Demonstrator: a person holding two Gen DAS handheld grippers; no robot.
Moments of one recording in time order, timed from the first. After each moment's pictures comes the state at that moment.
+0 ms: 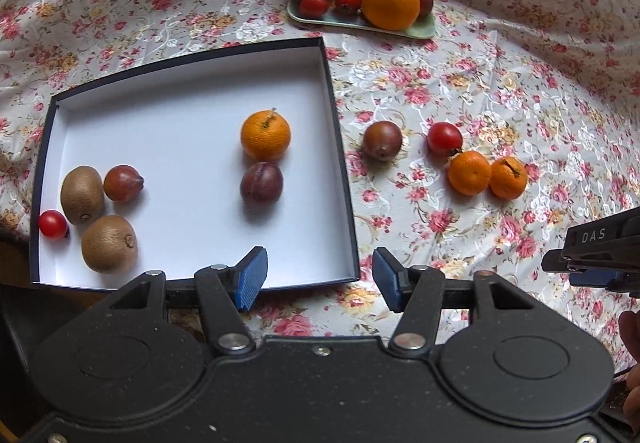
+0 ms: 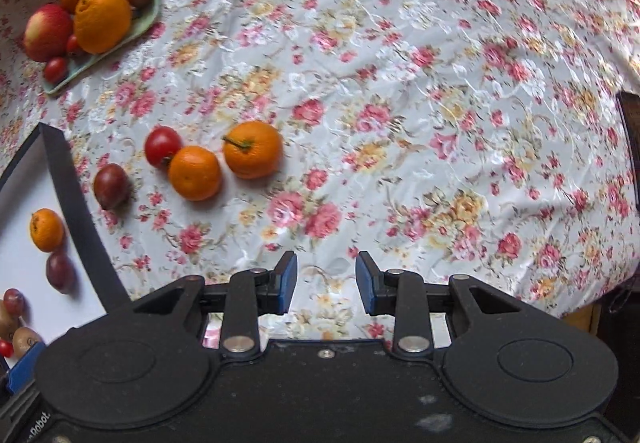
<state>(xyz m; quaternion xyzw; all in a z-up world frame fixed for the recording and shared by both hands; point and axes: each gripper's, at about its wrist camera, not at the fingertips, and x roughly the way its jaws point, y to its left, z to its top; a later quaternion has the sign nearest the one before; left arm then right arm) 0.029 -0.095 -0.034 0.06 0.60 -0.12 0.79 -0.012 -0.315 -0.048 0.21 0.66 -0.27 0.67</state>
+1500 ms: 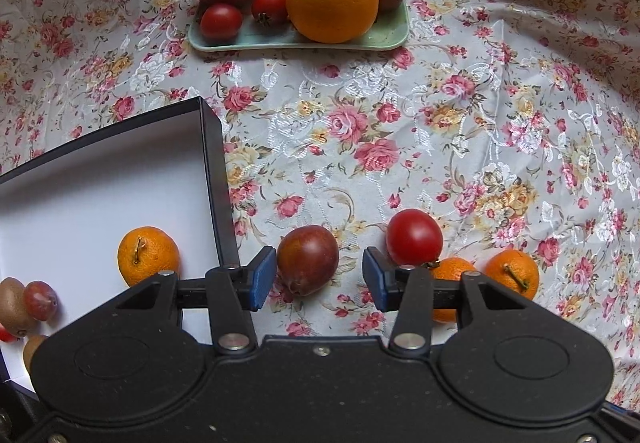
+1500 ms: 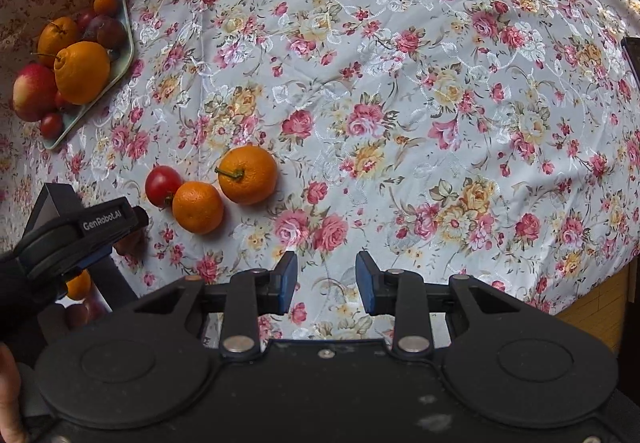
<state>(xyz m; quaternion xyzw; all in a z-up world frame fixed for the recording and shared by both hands) 0.121 -0.191 -0.095 0.11 0.63 -0.12 0.76 -0.008 -0.339 -0.052 0.31 0.63 -0.28 0.65</state>
